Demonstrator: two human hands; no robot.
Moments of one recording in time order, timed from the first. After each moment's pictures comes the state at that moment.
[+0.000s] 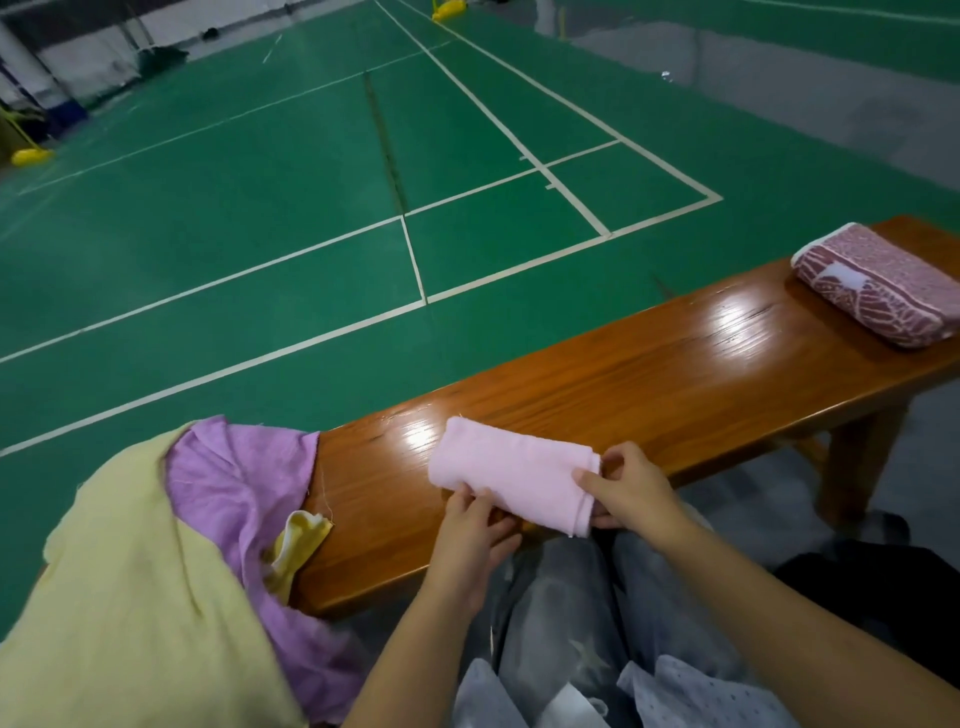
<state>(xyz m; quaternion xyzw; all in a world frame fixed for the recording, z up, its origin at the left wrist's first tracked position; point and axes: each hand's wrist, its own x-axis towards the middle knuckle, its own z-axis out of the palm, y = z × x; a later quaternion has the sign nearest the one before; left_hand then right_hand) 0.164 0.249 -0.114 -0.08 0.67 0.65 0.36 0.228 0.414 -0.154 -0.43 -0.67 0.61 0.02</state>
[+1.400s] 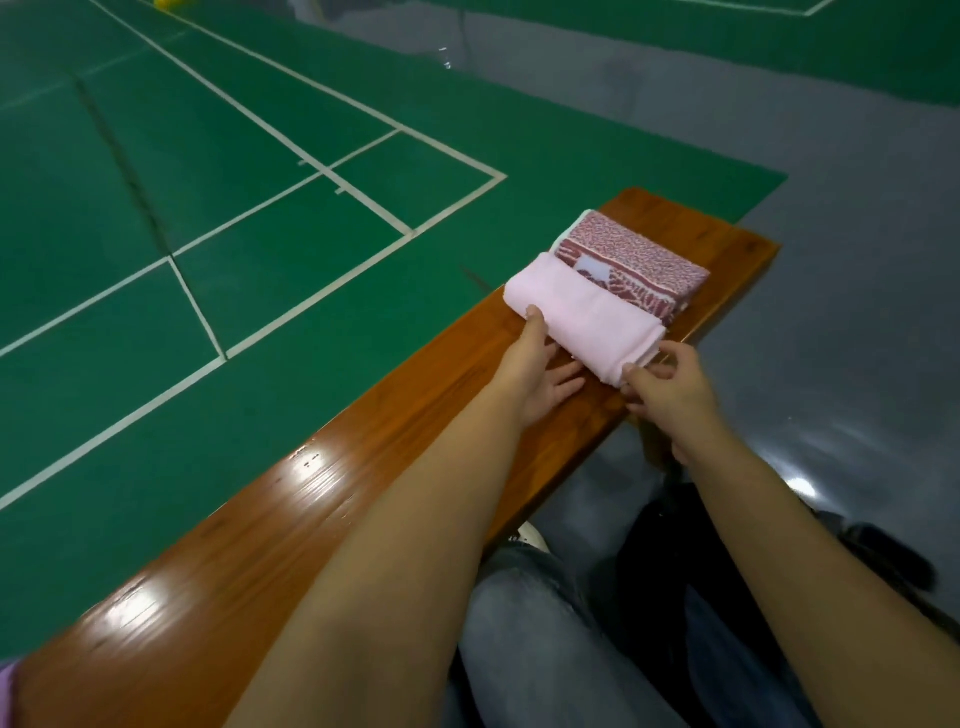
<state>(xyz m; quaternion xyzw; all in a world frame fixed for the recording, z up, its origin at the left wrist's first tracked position) 0.191 0.614 -0.105 0.08 0.57 0.54 0.61 0.330 0.645 -0.144 -0.59 -0.50 0.55 0.30</state>
